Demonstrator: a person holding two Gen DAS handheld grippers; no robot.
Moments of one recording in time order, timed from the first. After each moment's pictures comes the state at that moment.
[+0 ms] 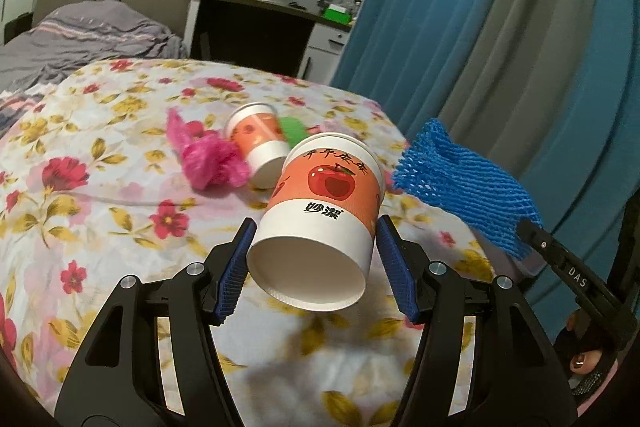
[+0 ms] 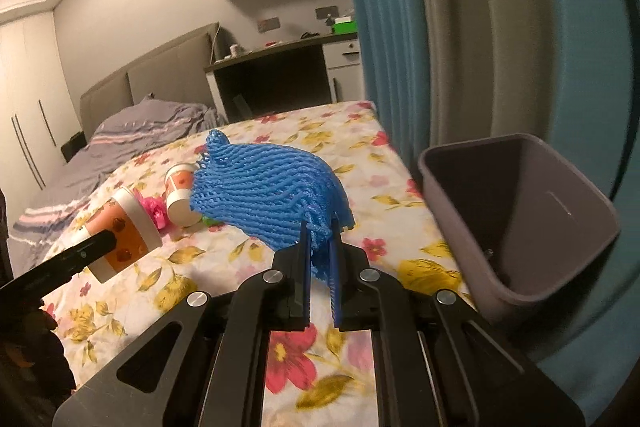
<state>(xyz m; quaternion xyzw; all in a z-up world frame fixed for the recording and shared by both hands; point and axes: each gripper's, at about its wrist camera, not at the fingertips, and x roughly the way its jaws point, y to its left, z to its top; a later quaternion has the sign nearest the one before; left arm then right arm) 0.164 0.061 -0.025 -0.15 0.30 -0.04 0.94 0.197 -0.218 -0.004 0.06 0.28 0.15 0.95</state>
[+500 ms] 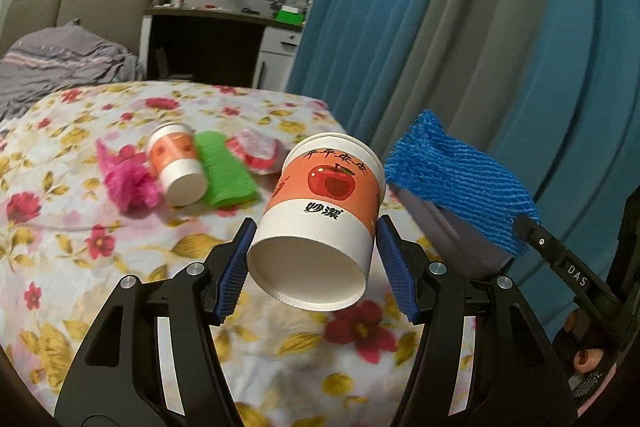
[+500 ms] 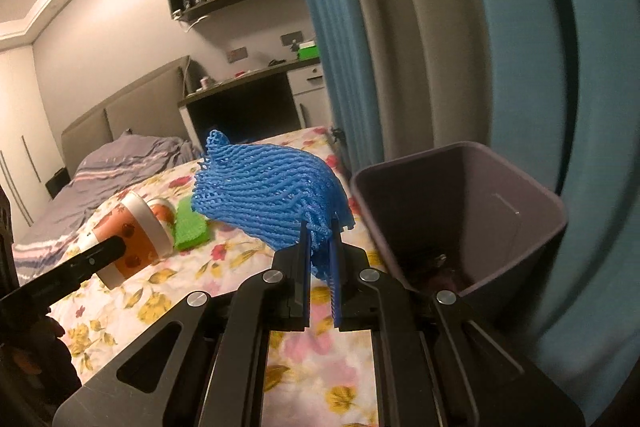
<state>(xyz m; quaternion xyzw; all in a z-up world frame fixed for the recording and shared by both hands) 0.177 -0.011 -0.002 -0.11 0.29 -0.10 0.95 0.174 -0.279 0.010 0.09 0.25 0.09 0.96</state>
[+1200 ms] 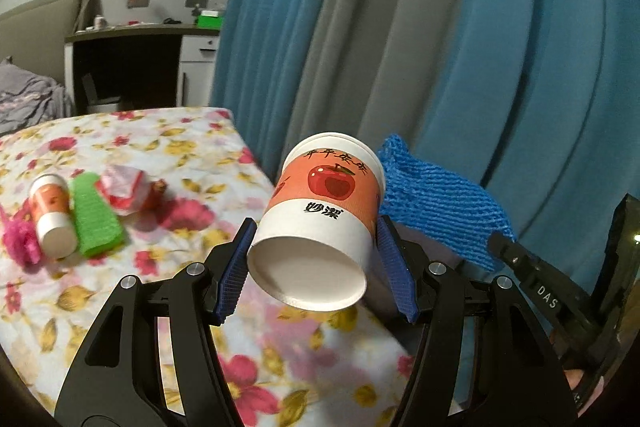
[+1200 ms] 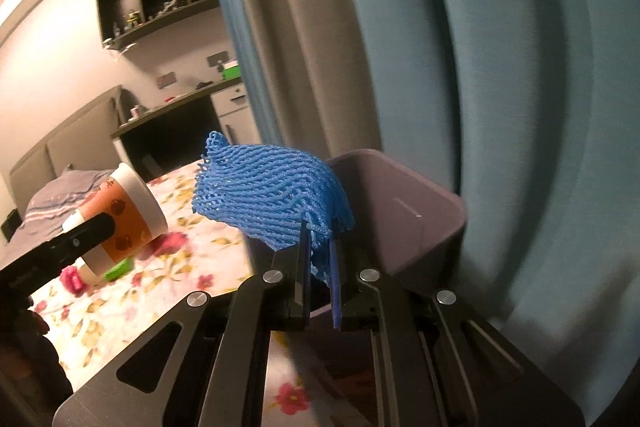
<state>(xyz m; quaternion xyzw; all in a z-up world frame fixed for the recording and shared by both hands) 0.220 -0.134 0.013 -0.07 0.27 -0.21 0.94 0.171 -0.362 0.001 0.12 0.24 -0.03 0.96</state>
